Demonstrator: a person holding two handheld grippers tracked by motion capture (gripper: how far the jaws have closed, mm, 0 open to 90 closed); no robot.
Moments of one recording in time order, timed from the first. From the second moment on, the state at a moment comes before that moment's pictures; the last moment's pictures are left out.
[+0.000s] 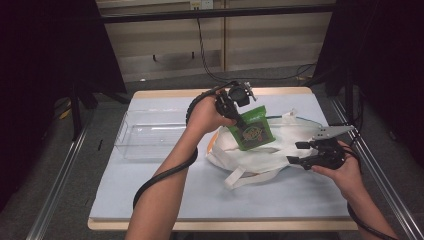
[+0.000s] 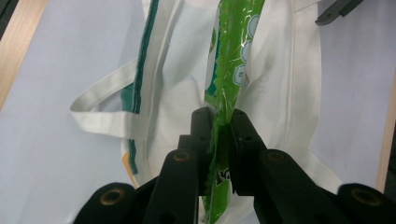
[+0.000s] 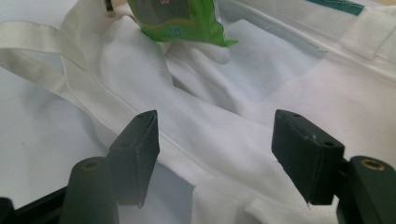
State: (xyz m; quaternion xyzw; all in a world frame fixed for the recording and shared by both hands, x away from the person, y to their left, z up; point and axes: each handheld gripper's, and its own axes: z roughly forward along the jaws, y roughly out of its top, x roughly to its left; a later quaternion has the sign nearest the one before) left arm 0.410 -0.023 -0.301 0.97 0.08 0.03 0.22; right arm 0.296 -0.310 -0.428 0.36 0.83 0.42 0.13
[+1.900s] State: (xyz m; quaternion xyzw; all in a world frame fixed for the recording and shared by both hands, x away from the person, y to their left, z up) left arm 0.423 0.037 -0.230 0.98 0.06 0.08 0.17; right arm 0.296 -0.298 -0.428 0.36 0.82 0.42 0.11
